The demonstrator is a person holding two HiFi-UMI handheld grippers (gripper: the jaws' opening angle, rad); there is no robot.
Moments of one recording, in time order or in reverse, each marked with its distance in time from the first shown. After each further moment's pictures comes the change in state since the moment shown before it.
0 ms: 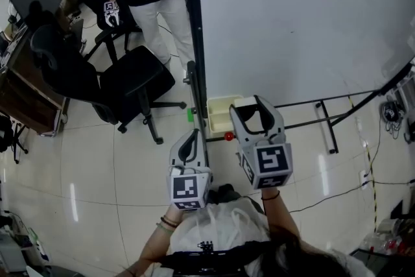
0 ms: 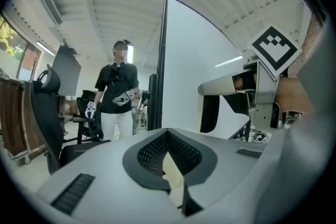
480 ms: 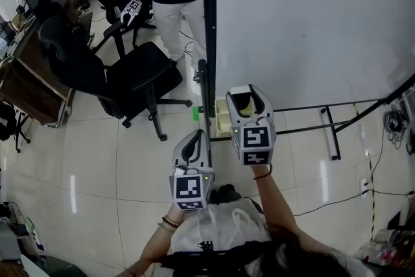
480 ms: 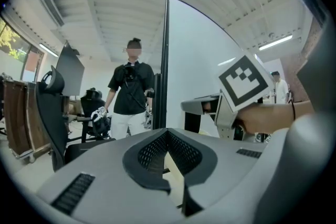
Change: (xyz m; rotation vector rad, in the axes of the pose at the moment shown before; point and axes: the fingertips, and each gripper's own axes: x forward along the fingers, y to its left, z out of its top) left arm -0.005 0.006 -0.003 0.003 0.015 0.036; right arm 0.064 0.006 -0.031 -0.079 0.067 -0.009
